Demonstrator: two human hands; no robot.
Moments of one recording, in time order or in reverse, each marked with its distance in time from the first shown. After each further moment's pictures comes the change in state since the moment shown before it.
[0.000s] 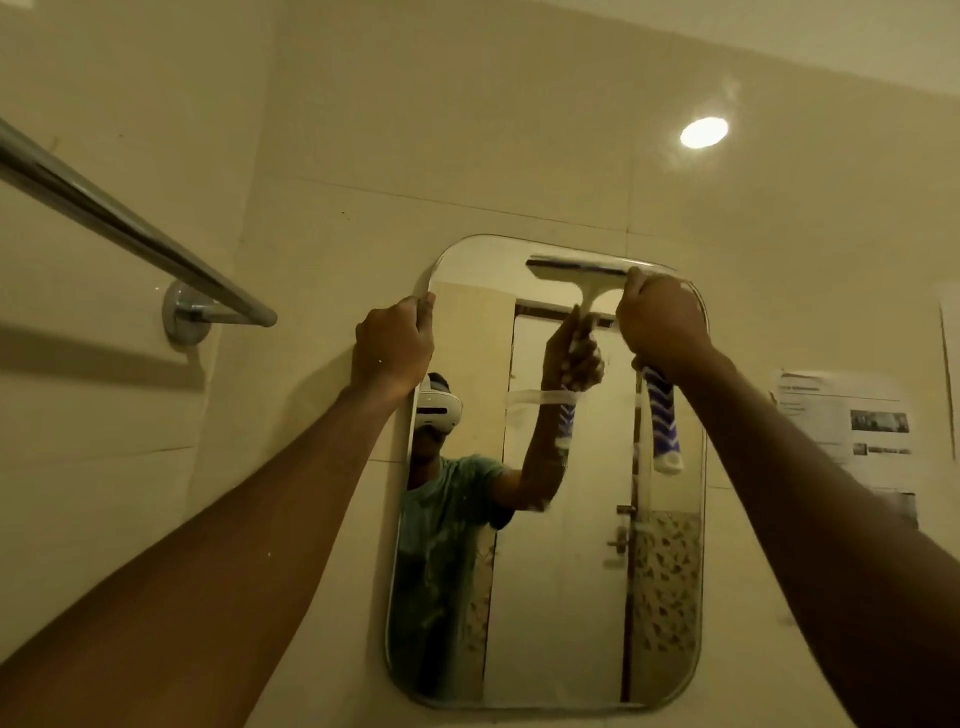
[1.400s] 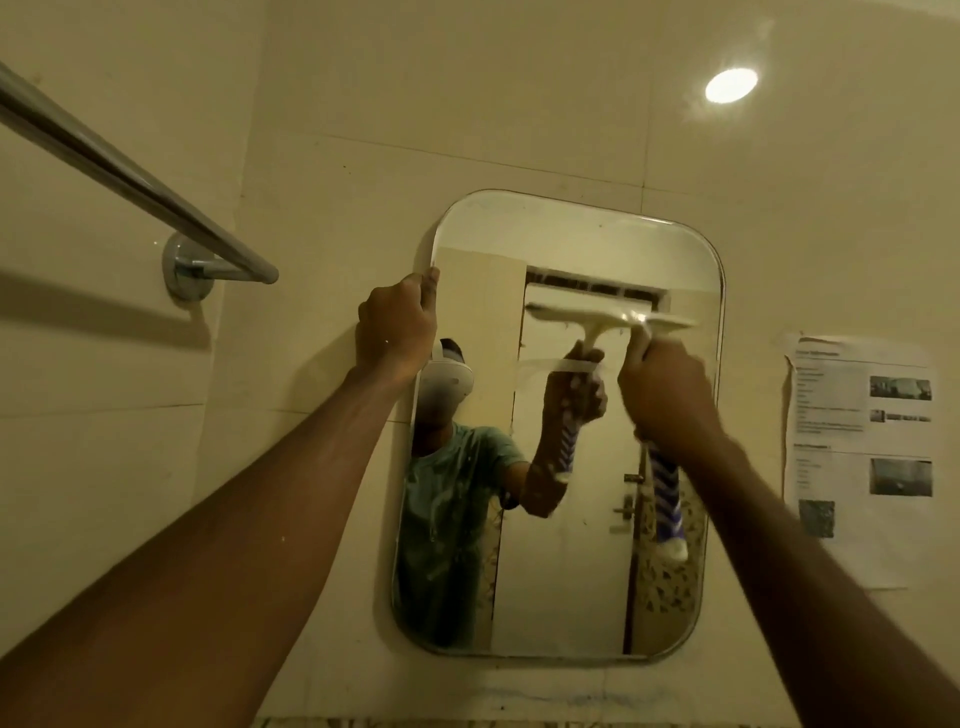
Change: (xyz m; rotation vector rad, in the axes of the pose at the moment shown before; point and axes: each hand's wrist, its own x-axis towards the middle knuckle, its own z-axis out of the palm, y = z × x) left_hand -0.023 0.003 -0.002 0.024 -0.002 -0.063; right_hand -0.087 0.043 0.023 0.123 -0.101 0.020
